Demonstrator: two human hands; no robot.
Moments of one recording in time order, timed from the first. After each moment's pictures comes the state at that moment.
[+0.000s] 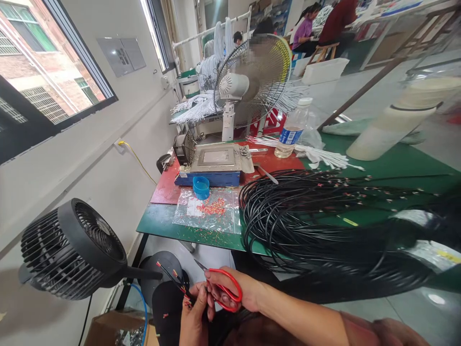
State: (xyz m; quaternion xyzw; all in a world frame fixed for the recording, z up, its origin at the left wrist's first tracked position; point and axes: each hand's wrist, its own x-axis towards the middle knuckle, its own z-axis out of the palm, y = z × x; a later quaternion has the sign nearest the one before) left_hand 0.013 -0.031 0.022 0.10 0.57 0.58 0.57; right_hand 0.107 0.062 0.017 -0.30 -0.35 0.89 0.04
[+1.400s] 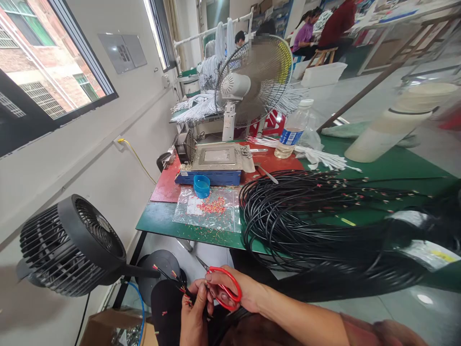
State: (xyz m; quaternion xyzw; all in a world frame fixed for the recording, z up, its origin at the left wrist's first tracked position) left_hand 0.014 -0.033 0.019 0.08 0.57 0.60 0.55; right_hand 0.109 0.057 0.018 -0.26 -0.35 0.90 0.08
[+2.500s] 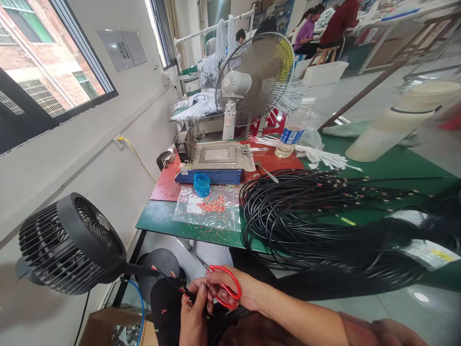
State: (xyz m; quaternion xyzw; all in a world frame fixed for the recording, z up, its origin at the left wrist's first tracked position) left_hand 0.015 -0.034 0.016 0.09 0.57 0.59 0.56; right_hand 0.109 0.055 0.014 -0.27 -0.32 0.90 0.08
